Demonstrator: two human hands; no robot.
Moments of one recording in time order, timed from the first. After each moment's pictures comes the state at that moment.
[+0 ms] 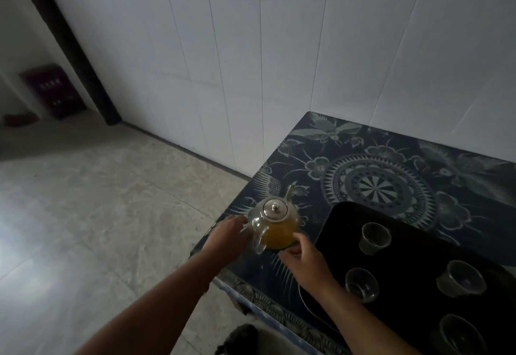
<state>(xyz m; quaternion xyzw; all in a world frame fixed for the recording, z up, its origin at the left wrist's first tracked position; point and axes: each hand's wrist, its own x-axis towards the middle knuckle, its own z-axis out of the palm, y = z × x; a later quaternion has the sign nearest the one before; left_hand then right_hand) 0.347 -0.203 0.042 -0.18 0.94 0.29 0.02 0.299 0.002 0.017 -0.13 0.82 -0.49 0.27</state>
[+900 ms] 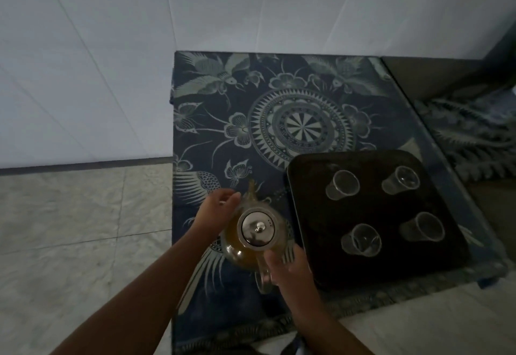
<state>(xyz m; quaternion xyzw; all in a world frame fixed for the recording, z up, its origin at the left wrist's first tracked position) 0.132 -0.272 -0.055 -0.05 0.83 0.51 0.23 0.291 -0.136 -0.013 0.37 0.68 -0.64 0.07</state>
